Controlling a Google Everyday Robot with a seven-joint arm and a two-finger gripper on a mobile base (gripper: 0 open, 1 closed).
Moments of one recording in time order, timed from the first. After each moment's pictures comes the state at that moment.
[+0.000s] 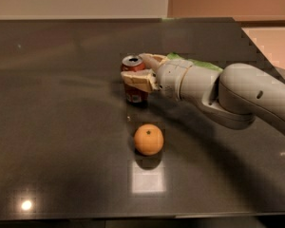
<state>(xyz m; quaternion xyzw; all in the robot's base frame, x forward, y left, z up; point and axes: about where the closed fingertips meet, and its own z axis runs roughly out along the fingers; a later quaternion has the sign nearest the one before) 0.584 0.006 0.919 -0.38 0.65 0.23 0.61</state>
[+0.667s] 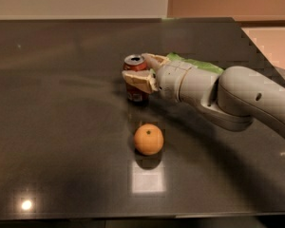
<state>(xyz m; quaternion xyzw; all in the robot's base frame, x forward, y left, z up) 0.585 0.007 0.915 -0.37 0.65 0.24 0.62</state>
